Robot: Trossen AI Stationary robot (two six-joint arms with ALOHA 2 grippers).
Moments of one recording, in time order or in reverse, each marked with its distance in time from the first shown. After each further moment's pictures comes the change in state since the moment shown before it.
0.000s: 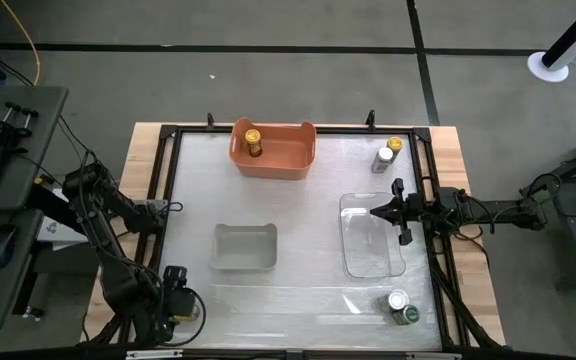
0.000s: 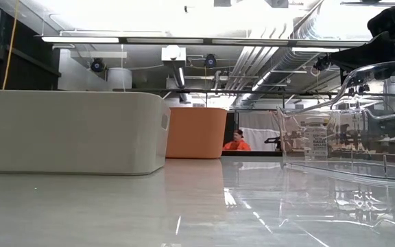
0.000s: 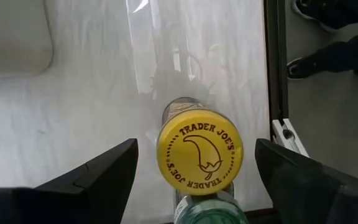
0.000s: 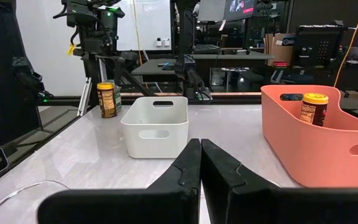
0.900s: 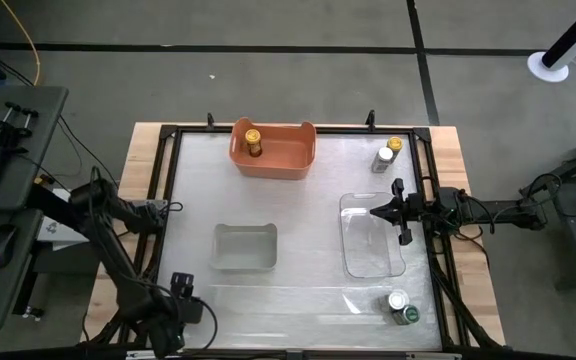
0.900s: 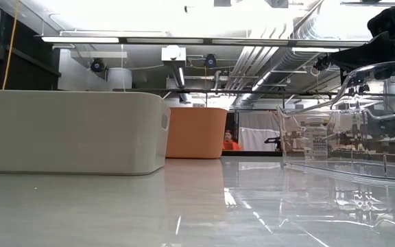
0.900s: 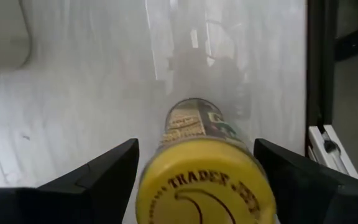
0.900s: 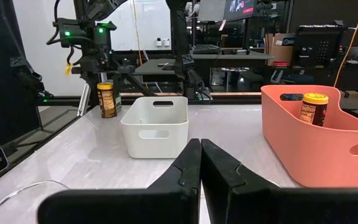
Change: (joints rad) left arm 0.009 0.158 0.000 0.034 0.012 0.017; right arm 0.000 0.000 0.000 0.000 0.000 0.000
